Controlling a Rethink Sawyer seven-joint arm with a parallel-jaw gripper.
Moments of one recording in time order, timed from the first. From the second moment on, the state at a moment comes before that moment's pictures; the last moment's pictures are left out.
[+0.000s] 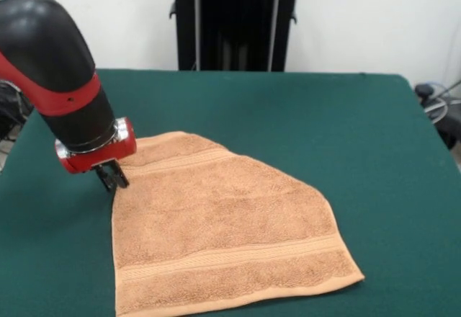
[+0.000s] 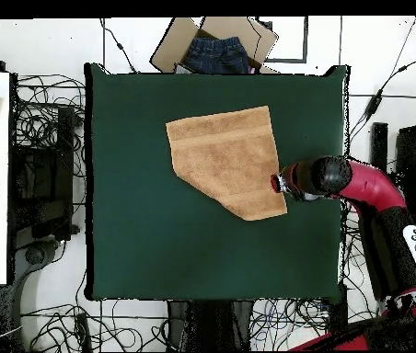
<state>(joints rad) -0.95 -0.27 0.62 1.34 -0.63 0.93 1.21</state>
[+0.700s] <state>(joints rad) -0.94 -0.22 0.65 1.22 -0.62 1.12 1.01</state>
